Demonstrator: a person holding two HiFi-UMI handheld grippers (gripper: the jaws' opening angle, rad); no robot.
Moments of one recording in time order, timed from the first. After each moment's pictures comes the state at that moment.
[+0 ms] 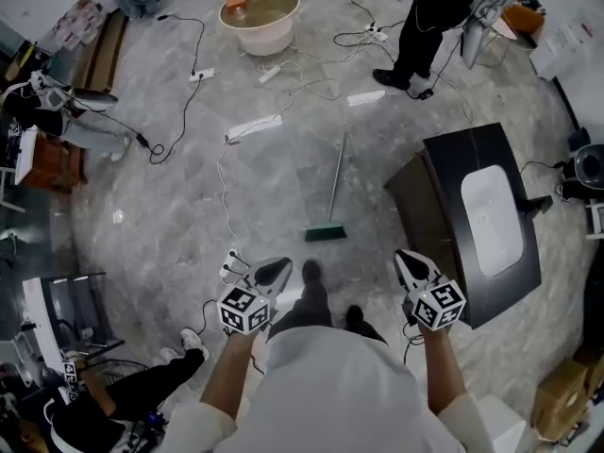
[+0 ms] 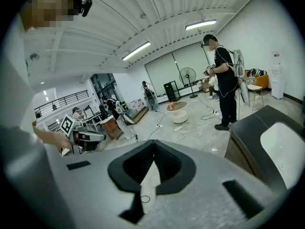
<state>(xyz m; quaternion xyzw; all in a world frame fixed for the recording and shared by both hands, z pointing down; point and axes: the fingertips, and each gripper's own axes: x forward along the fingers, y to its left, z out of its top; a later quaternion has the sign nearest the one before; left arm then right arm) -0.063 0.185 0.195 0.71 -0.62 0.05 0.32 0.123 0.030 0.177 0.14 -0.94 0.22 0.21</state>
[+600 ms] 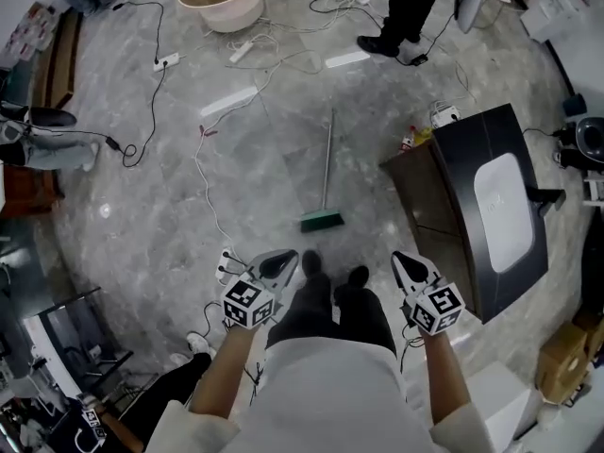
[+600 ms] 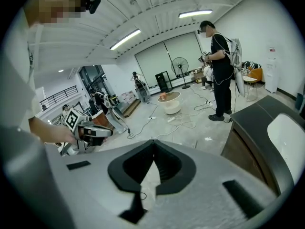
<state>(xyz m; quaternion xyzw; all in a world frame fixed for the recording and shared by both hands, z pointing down) -0.136 0.087 0.289 0.75 -0.55 0.06 0.37 0.045 -0.021 0.258 0.18 -0.92 0.24 0.27</state>
